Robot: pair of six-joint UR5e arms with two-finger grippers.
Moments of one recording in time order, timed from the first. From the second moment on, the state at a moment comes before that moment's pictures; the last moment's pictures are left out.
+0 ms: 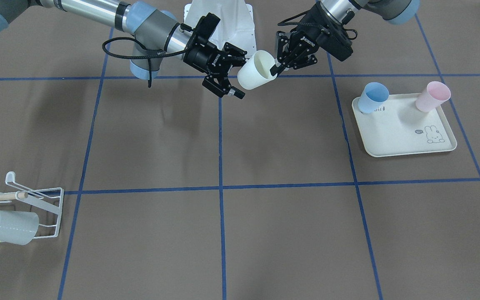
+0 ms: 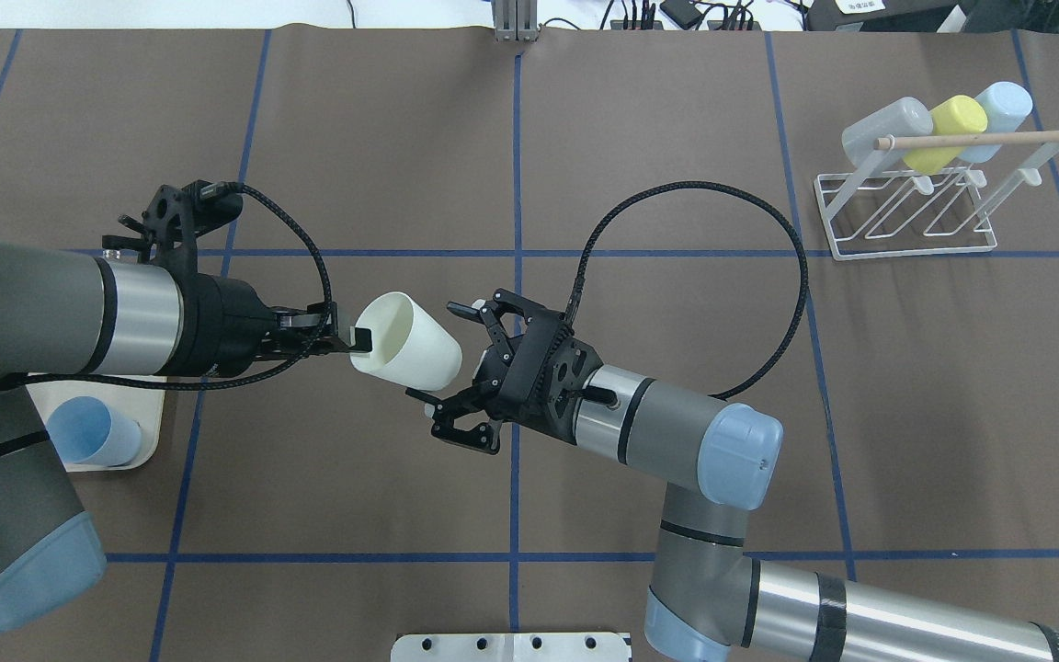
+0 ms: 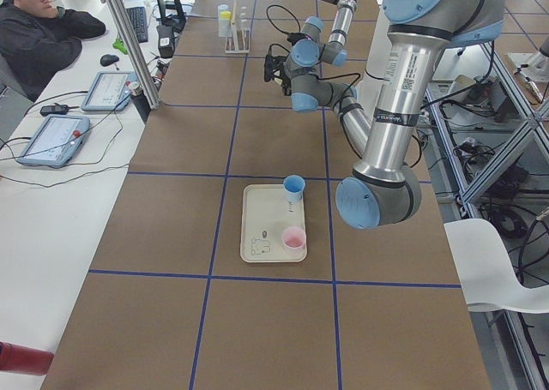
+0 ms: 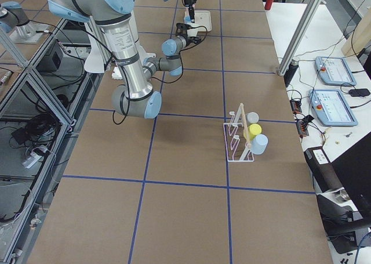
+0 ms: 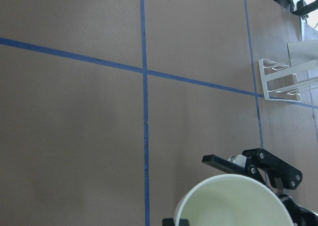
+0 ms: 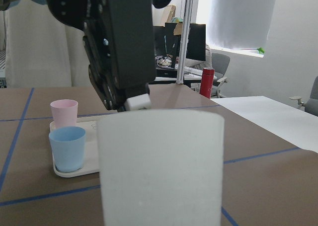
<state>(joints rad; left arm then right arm) -0.60 -1.83 -2.08 -2.22 -1.93 -1.44 0.30 -0.99 1.50 -0.12 1.42 0.18</state>
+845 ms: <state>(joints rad) -0.59 -1.83 -2.08 -2.22 -1.93 -1.44 0.30 -0.99 1.50 -0.12 1.40 0.17</state>
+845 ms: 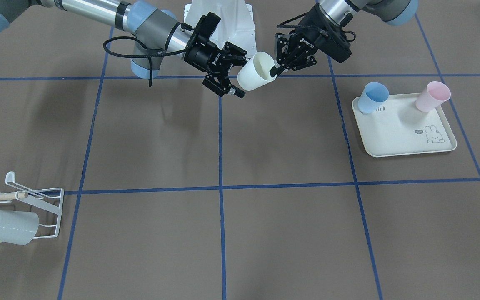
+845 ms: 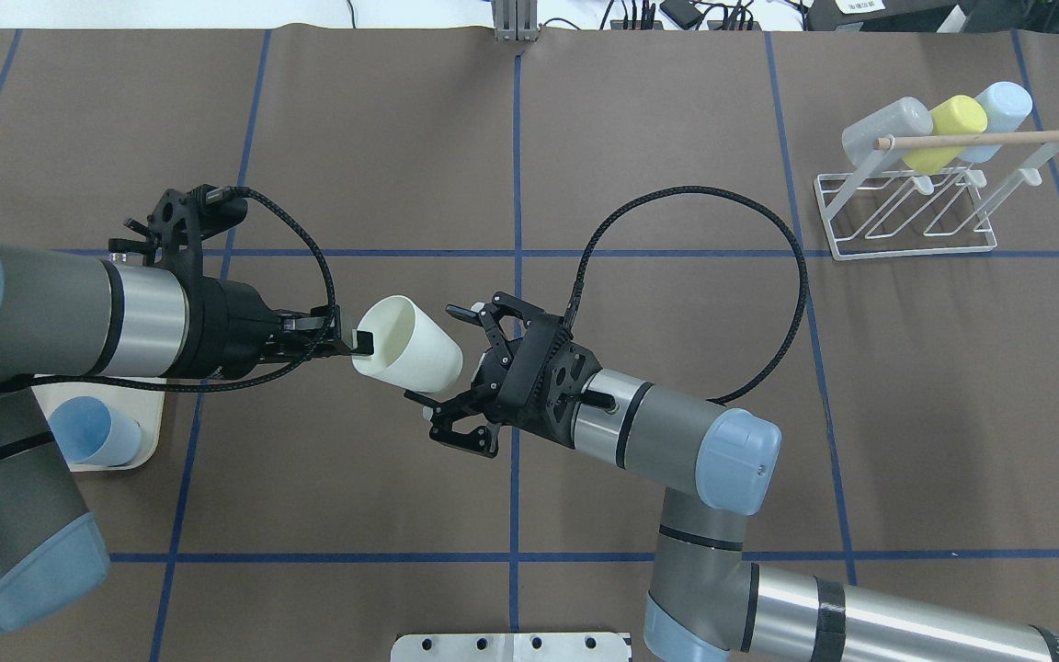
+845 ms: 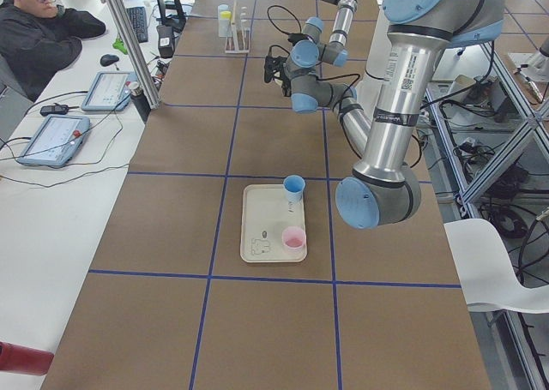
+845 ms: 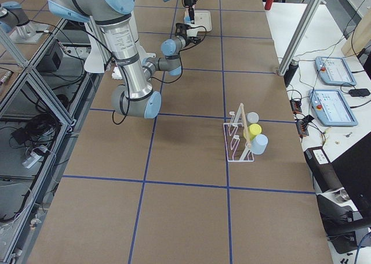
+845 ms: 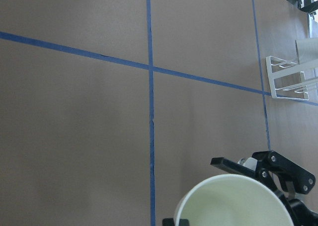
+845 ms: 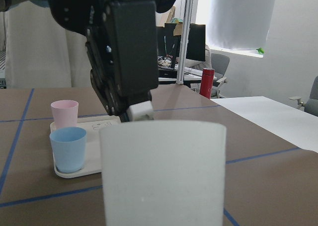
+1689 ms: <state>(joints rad) -0.59 -1.85 -2.06 -2.22 -1.93 -1.44 0.30 -0.99 1.50 -0.12 1.40 0.18</state>
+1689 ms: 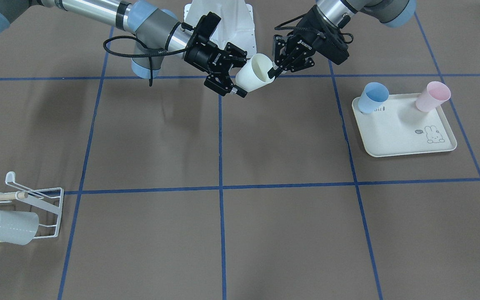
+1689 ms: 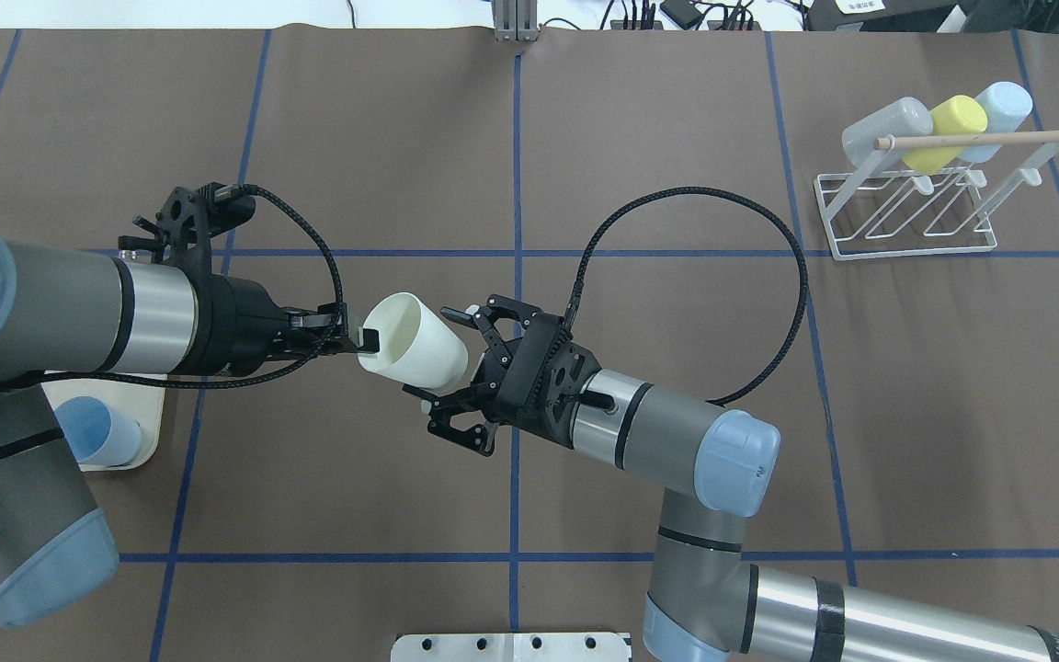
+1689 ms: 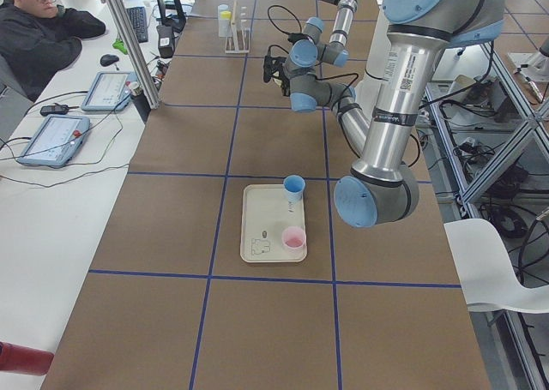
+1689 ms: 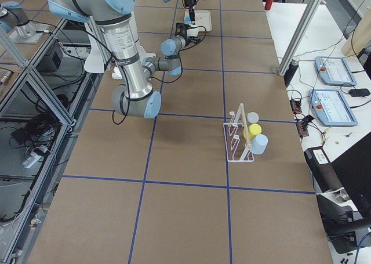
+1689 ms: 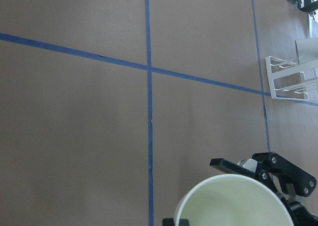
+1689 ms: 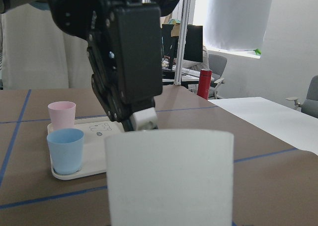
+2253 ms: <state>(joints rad) -0.59 -1.86 -2.05 -2.22 -1.93 -1.44 0.29 -0.99 1.50 -0.12 1.39 0.18</state>
